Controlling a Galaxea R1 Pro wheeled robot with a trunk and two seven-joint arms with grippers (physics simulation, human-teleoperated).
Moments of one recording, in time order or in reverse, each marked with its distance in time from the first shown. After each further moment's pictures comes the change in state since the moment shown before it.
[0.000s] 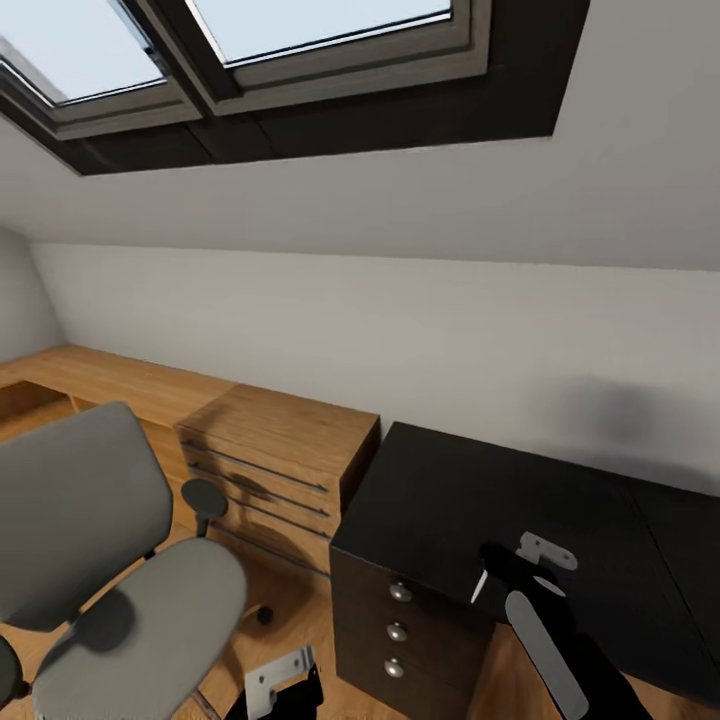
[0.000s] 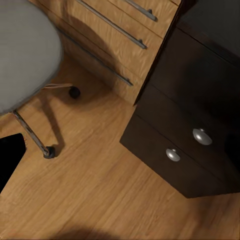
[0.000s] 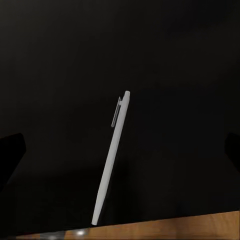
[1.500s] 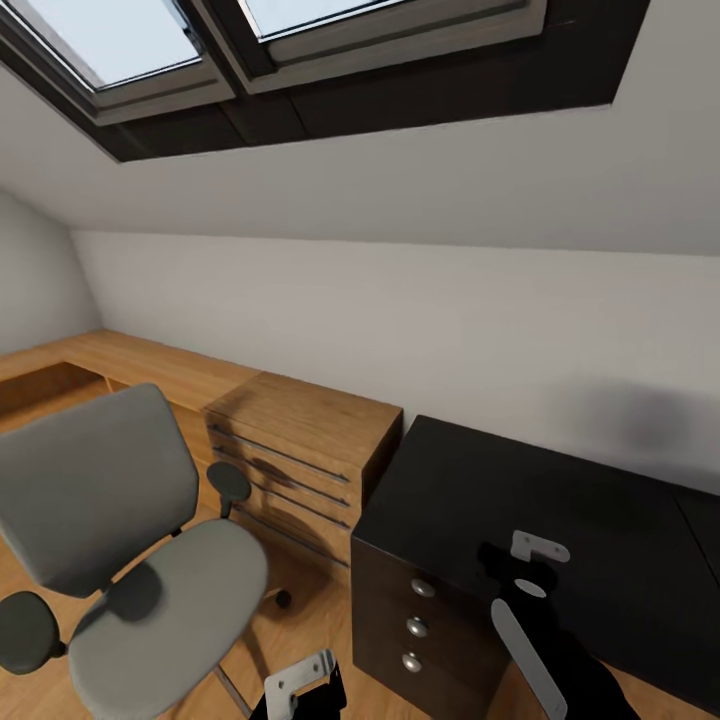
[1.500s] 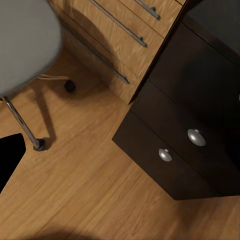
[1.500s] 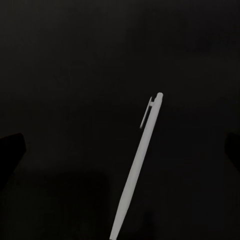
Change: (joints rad) left arm 0.000 -0.041 -0.060 -0.002 -0.013 -0.052 0.003; right arm -0.024 0.008 0.059 0.081 0.174 -0.034 -0.013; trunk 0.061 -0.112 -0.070
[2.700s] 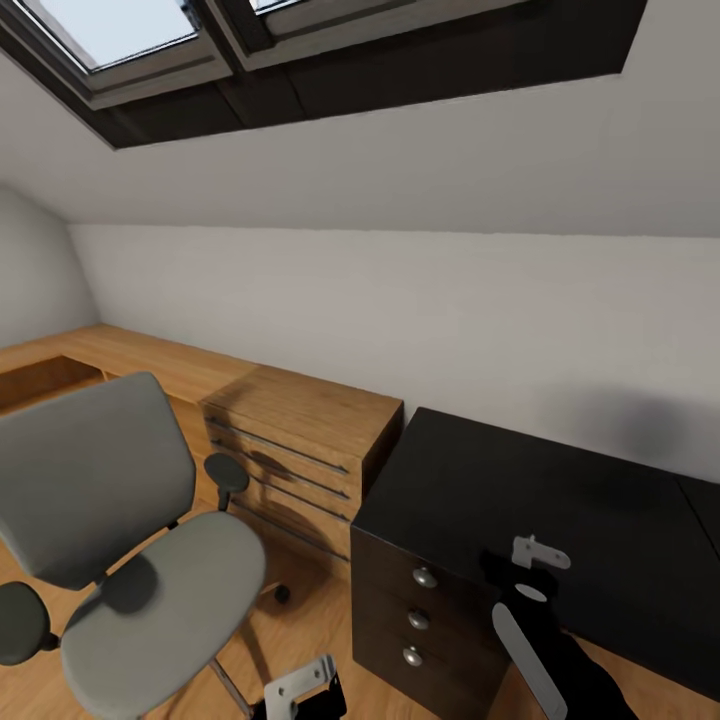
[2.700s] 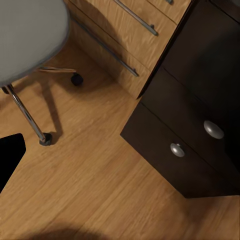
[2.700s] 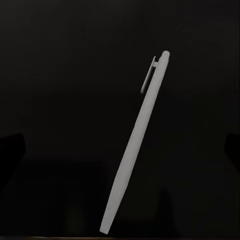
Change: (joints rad) left arm 0.000 -0.001 -0.025 0.000 0.000 -0.001 0.052; right arm 0.000 0.000 -0.005 0.041 -0.006 0.001 0.008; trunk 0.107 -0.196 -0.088
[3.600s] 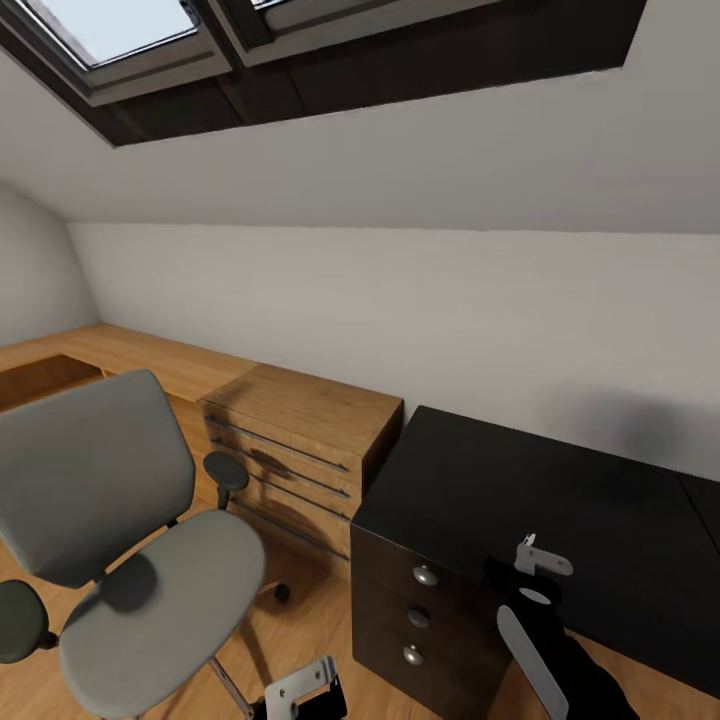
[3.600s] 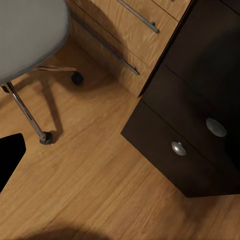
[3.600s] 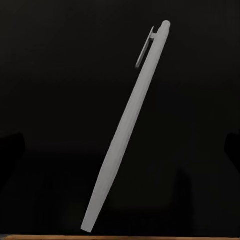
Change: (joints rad) left arm 0.000 0.000 -0.006 0.000 0.000 0.000 0.006; right arm -0.009 -0.003 -0.025 0.063 0.000 -0.001 0.044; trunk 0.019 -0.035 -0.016
